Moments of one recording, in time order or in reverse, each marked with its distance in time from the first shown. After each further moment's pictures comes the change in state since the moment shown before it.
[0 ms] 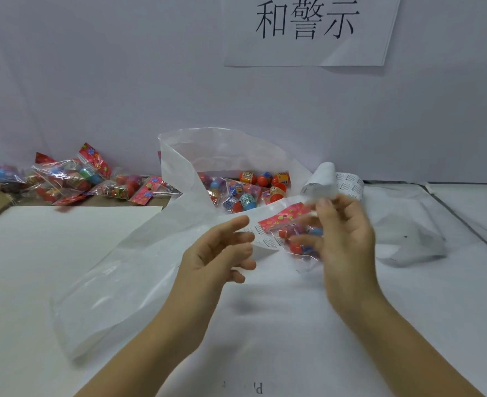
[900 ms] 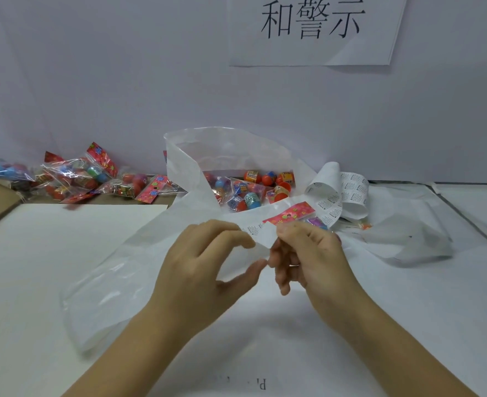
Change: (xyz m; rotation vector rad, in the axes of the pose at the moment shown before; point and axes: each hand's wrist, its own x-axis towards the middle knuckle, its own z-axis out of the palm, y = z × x) left_hand 0.009 -0.004 -0.020 1.083 0.081 1.157; right_hand -0.018 -0.009 0.011 -0.103 -0.357 0.305
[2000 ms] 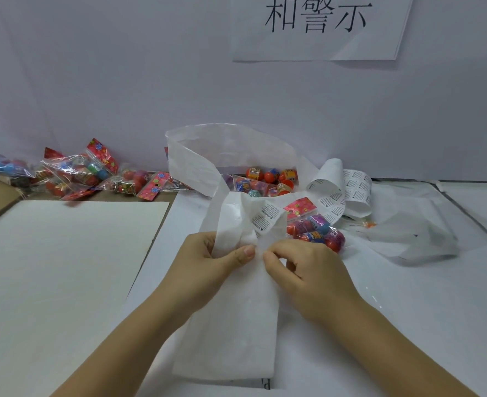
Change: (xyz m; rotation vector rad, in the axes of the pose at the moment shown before) left_hand 0.008 0.000 -0.003 -0.901 -0.302 -1.122; right_hand 0.009 0.032 -0.012 -0.979 -0.045 -0.426
